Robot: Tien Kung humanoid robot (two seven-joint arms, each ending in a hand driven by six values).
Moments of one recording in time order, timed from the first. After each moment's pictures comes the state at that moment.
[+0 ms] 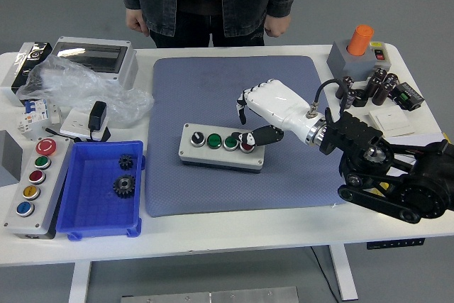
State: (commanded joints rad) left arm 0.01 0.27 -0.30 -0.21 0.20 0.02 0.30; right arm 0.91 -0.47 0.12 1.31 -1.83 -0.42 -0.06
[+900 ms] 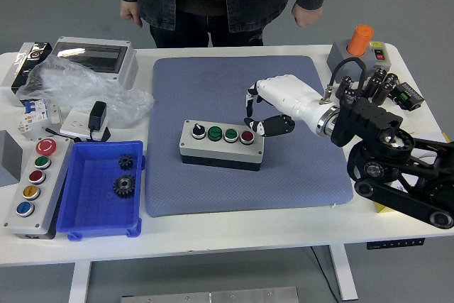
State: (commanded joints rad) left arm 0.02 0.26 -0.29 -0.21 0.20 0.02 0.30; right arm 0.83 -0.55 0.38 1.61 -1.73 -0.06 -0.36
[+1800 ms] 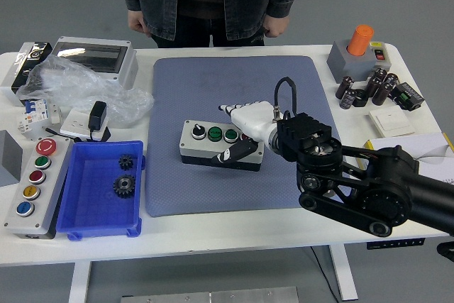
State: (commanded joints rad) left arm 0.02 0.26 -0.28 -0.21 0.18 0.02 0.29; right arm 0.84 -0.26 0.35 1.44 -1.82 0.16 -0.65
